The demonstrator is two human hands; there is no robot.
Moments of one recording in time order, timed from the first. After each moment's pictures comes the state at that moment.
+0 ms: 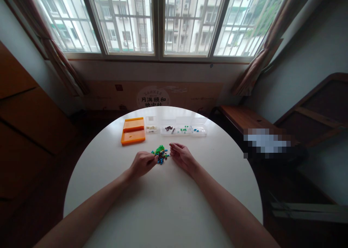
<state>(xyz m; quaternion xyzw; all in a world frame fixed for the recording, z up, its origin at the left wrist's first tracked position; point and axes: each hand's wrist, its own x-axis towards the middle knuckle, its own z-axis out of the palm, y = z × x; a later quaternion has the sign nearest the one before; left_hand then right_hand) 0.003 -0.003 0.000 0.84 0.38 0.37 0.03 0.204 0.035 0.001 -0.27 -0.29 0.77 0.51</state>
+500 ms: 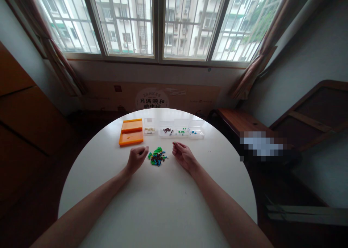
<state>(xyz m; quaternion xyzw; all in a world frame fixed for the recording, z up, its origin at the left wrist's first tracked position) -0.002 0.017 -0.007 0.66 0.53 0.50 0.15 0.223 0.048 -0.003 -0.26 -0.27 0.75 0.54</state>
